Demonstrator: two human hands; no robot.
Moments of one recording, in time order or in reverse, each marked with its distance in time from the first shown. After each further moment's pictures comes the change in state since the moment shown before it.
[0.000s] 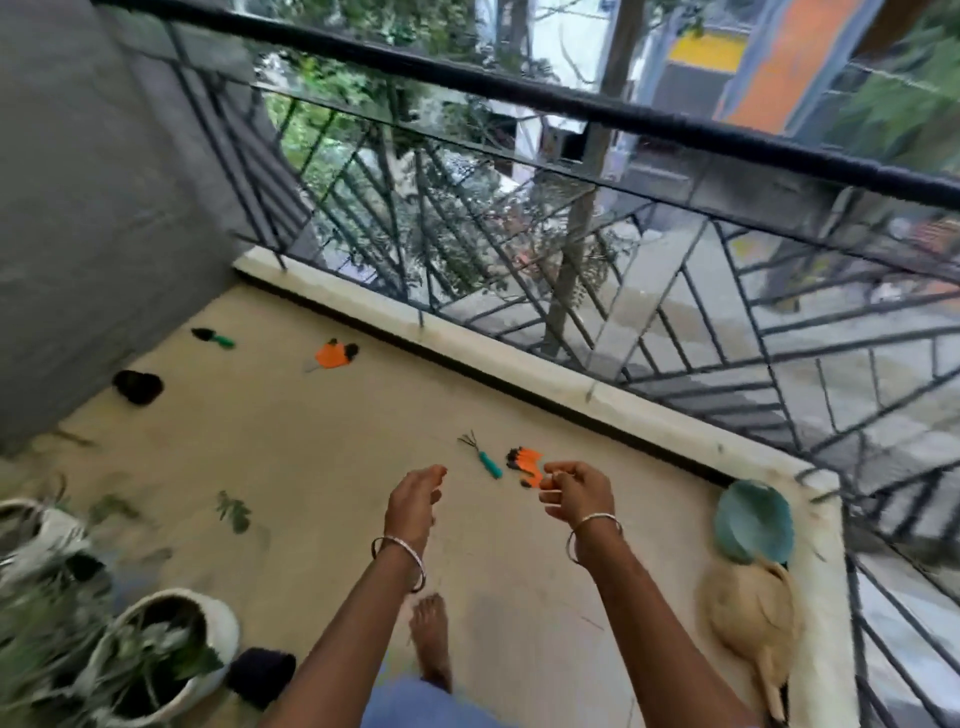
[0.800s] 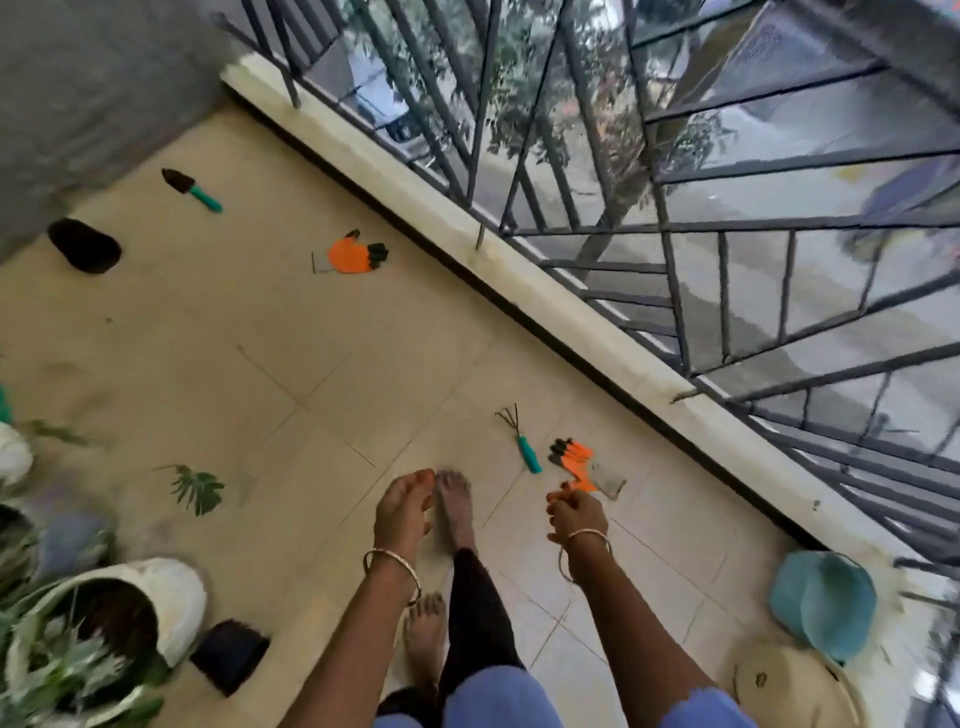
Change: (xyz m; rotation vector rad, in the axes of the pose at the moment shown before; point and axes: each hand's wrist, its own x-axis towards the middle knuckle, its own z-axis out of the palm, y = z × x) left_hand 0.344 -0.020 -0.044 -0.177 0.223 -0.374; right_hand 0.314 0.068 0.224 -0.516 -0.032 0.308
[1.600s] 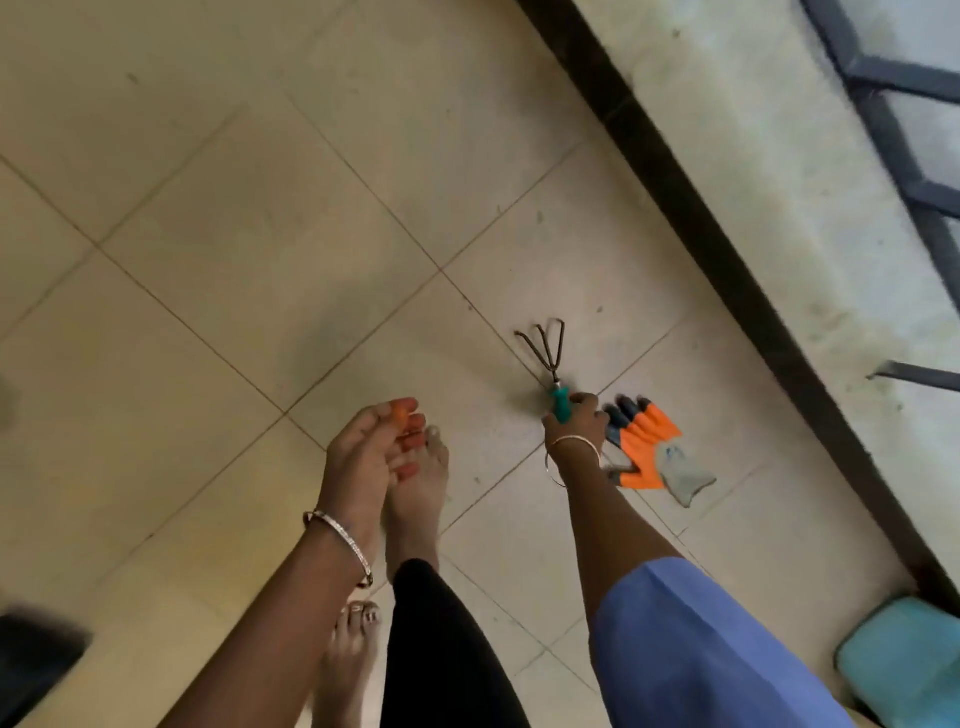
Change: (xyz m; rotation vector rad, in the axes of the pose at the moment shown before) left_hand 0.367 -0.135 0.102 -0.100 0.070 -0.209; right_hand 0.457 0.117 0.203 -0.606 0.027 0.052
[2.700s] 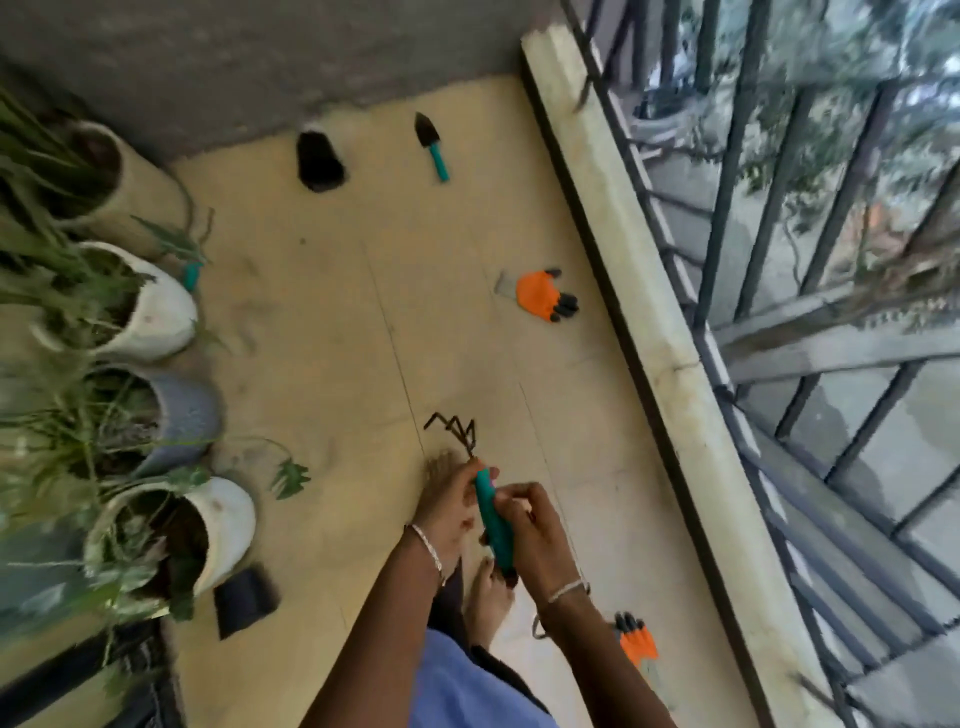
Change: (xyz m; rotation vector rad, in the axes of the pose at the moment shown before) left_hand -0.250 0.315 -0.134 -0.391 0.018 -0.051; right_hand -0.503 -0.324 -0.240 0.280 -0.586 -0.633
